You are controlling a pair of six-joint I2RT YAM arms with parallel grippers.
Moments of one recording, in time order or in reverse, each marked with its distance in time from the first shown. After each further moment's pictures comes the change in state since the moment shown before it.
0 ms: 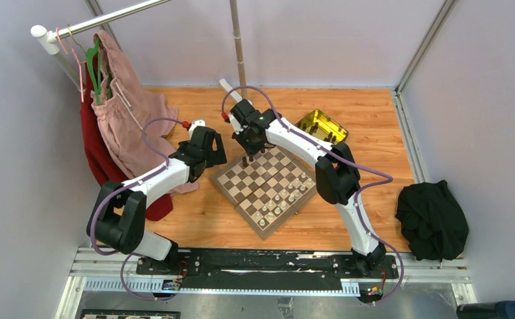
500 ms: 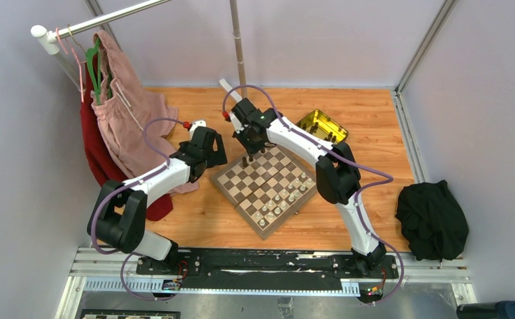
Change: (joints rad) left arm -0.005 0.007 0.000 0.000 0.000 0.000; right arm -0.009 0.000 0.000 0.007 -0.010 0.002
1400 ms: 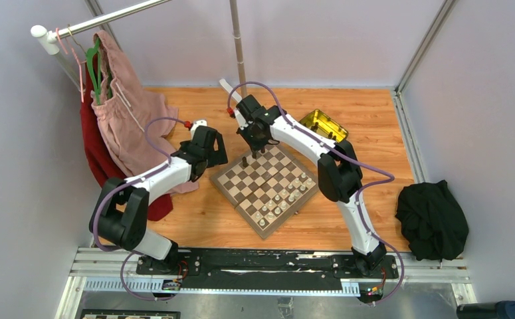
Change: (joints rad) left arm 0.000 0.021 0.013 0.000 0.000 0.000; right arm -0.032 0.000 0.000 0.007 0.008 -0.001
